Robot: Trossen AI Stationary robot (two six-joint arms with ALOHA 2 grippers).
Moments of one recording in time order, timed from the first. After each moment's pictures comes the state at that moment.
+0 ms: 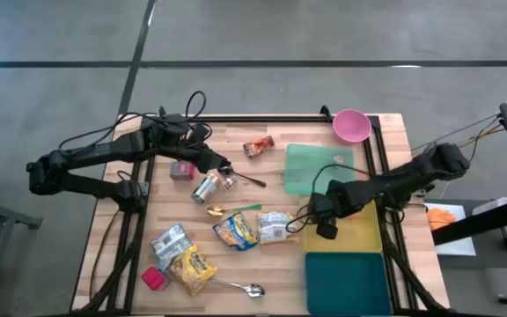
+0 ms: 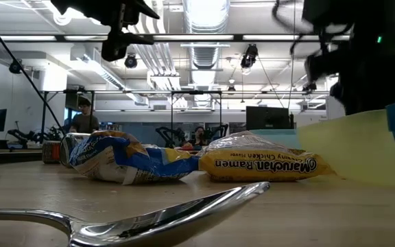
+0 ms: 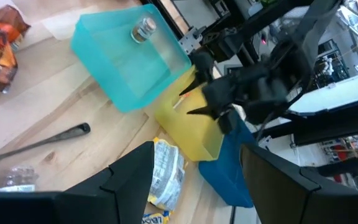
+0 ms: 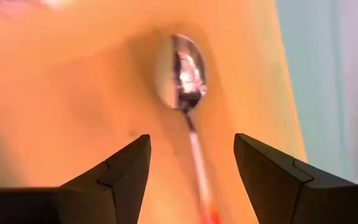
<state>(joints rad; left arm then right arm) 0.33 1.09 0.92 -0.32 0.36 -0.77 0.28 1.41 0.84 -0.87 0.13 0.65</state>
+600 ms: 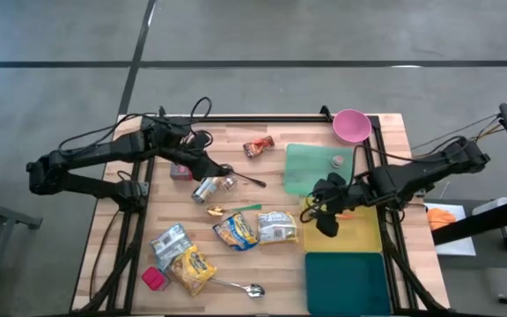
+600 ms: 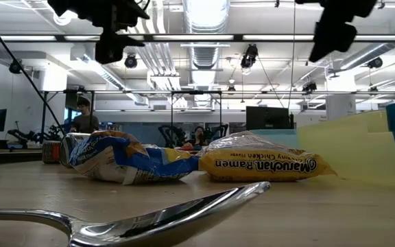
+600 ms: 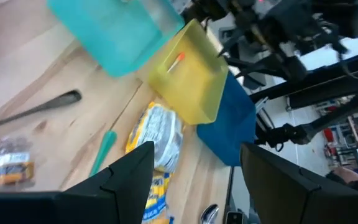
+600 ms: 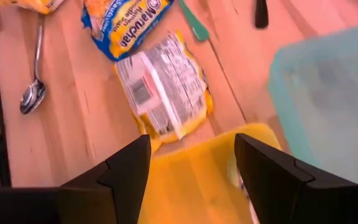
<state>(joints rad) 0.32 1.09 0.92 -0.43 0.47 -0.69 0.31 1.22 1.02 -0.79 0.18 0.67</state>
